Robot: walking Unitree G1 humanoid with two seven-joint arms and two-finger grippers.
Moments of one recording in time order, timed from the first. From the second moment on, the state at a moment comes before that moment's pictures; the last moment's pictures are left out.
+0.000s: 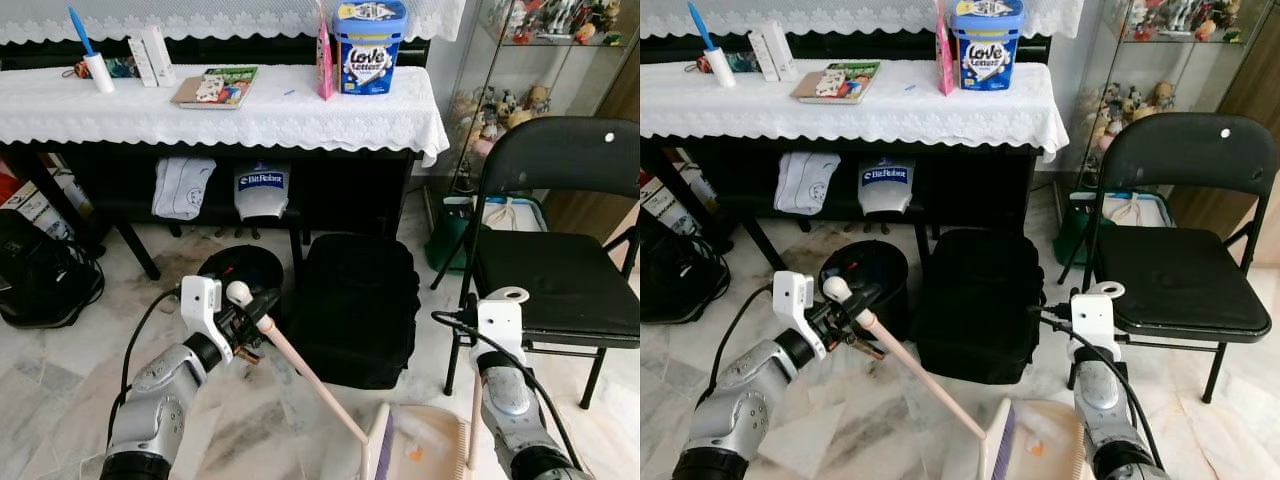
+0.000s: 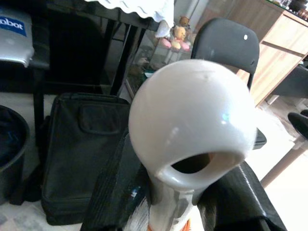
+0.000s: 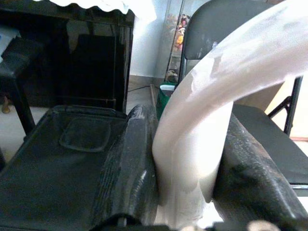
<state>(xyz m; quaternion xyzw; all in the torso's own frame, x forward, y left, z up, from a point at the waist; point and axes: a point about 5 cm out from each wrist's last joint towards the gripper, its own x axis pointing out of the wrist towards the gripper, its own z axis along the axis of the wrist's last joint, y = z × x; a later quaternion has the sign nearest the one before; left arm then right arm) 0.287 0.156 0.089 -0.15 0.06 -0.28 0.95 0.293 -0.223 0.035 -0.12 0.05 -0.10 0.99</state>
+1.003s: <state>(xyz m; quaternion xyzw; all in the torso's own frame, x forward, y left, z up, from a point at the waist) 0.286 0.150 0.093 -0.12 0.04 -0.27 0.95 0.297 -0.210 0.039 -0.08 0.03 -0.08 0.99</state>
